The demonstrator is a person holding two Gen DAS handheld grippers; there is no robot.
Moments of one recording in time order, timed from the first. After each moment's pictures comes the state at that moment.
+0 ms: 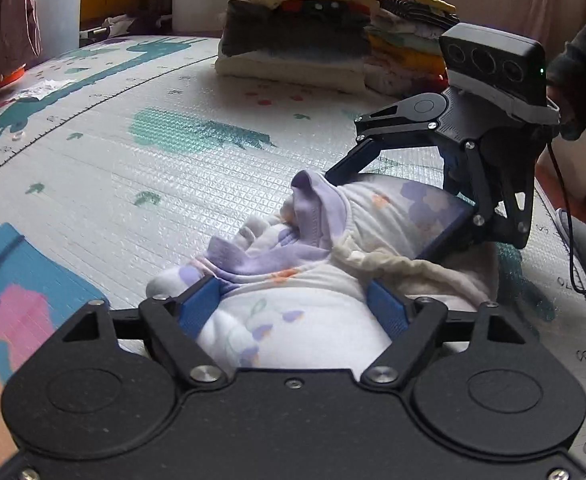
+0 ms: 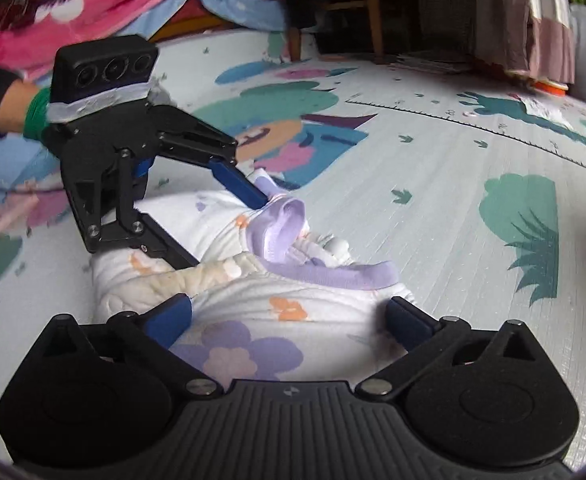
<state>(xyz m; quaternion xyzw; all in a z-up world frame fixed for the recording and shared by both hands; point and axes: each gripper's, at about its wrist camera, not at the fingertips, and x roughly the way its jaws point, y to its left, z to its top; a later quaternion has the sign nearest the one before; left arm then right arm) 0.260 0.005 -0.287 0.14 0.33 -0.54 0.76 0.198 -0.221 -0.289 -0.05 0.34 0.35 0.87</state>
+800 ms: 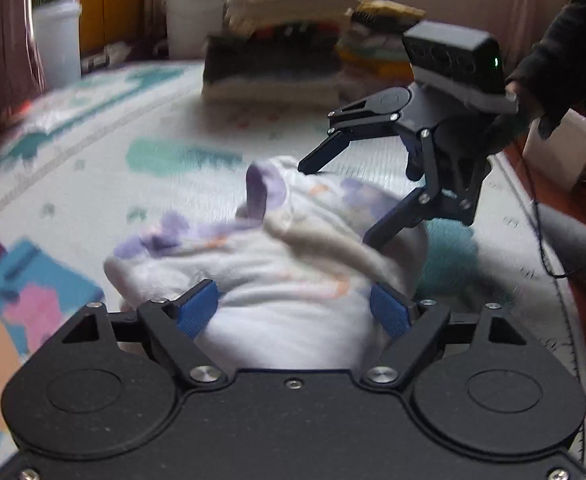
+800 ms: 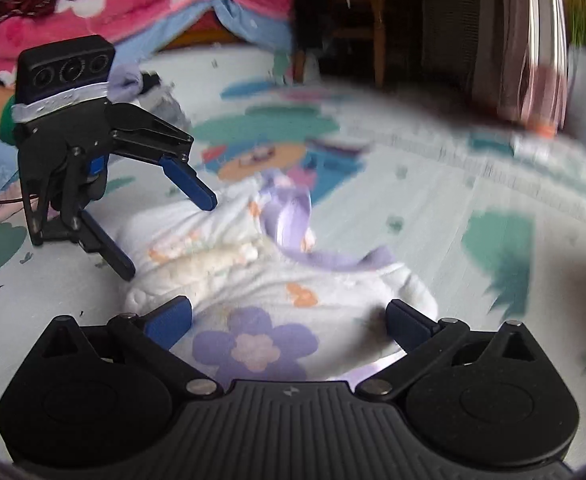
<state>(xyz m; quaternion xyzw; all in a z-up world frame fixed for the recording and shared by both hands) 0.205 0.024 -0.270 0.16 0.31 -0.55 0.76 0.176 -0.219 -0.271 -0.06 0.33 0.34 0.88</state>
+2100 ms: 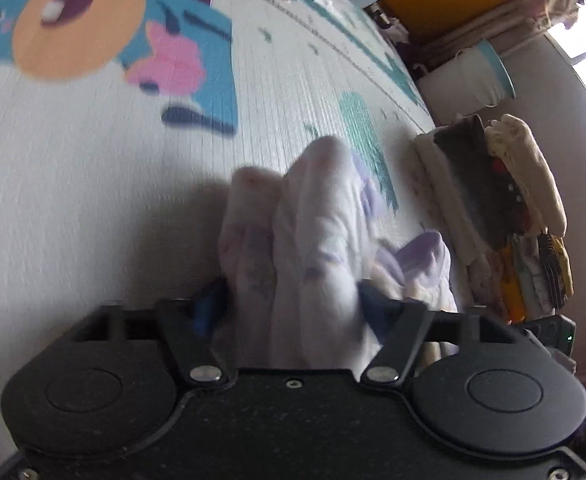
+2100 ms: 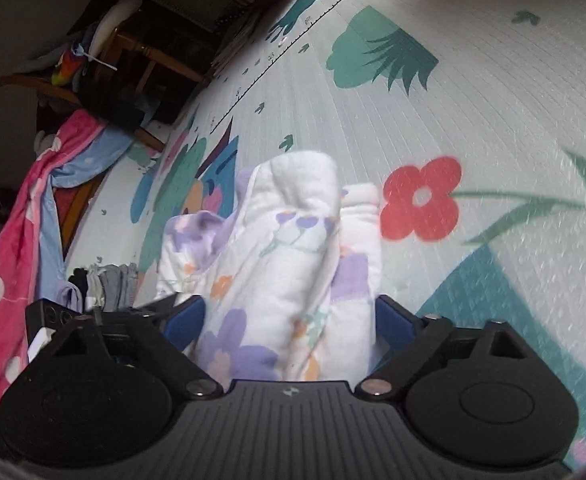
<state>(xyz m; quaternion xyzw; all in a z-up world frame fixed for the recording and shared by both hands) 0.232 0.066 -0.302 -0.31 0.51 -0.24 0.77 0.175 -0.270 -0.323 0.41 0.43 0.17 0.79</state>
